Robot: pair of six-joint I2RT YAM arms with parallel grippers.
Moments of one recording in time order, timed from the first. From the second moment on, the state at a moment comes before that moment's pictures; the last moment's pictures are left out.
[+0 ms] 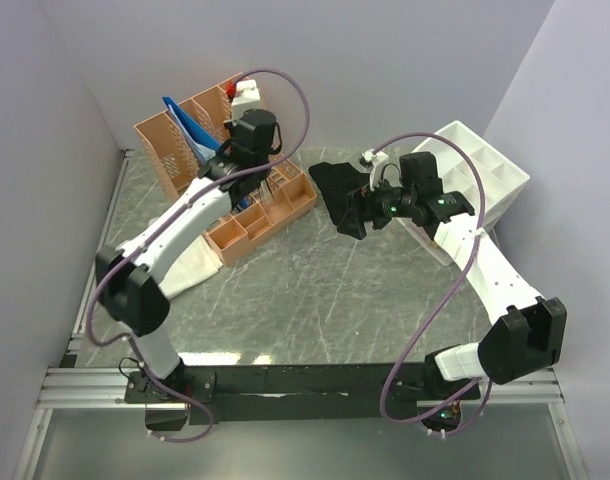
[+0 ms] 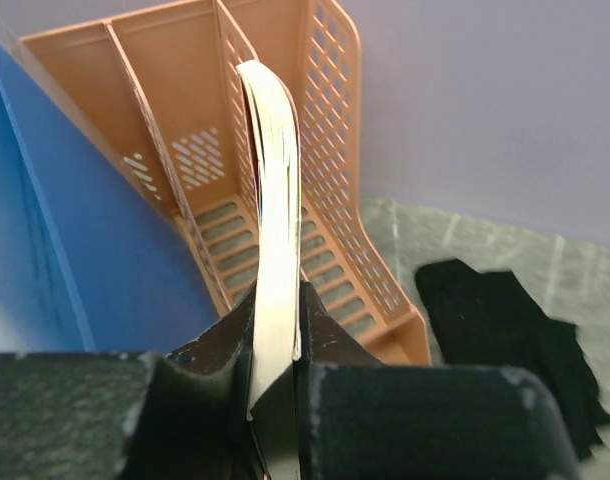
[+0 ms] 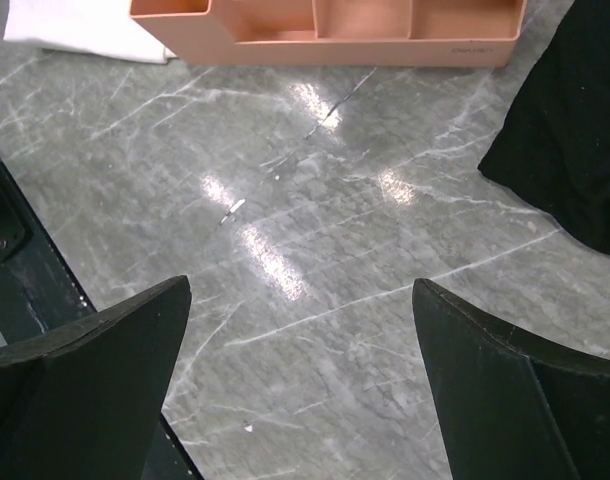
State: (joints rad) left arm -0.59 1.71 1.72 -0.29 -0.74 -0.32; right arm 0.30 1.37 1.26 -0.59 -0.60 -0.12
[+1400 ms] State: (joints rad) left arm -0.48 2.08 1.95 -0.17 -0.77 -0.31; right arm 0.30 1.37 1.29 -0.62 -0.51 -0.16
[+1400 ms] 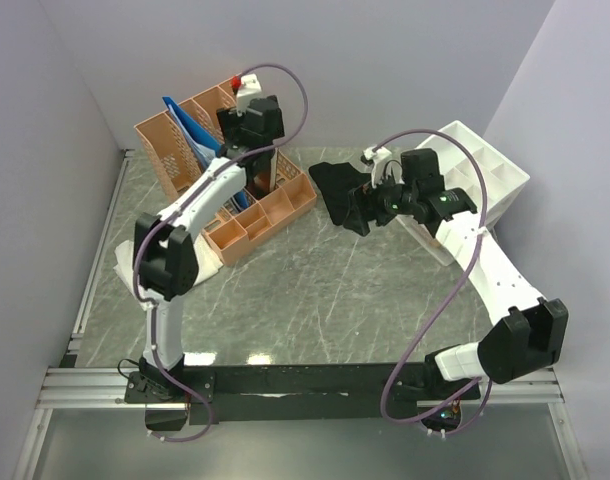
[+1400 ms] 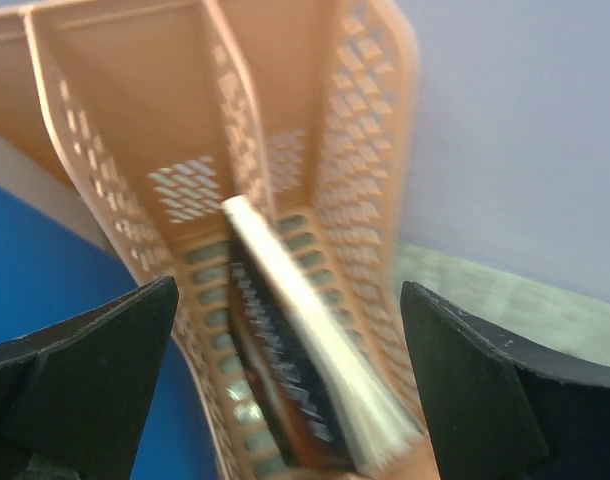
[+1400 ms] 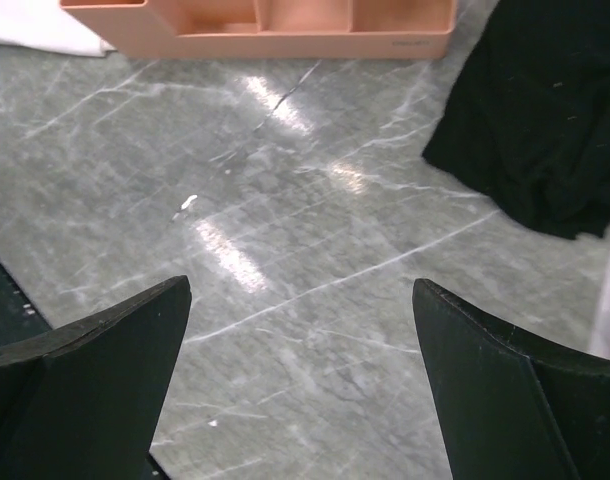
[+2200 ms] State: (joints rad) left arm -0.30 1.19 1.74 -0.62 -0.12 -0.47; right arm 0.24 1.24 1.60 -0.55 0.17 -0.12
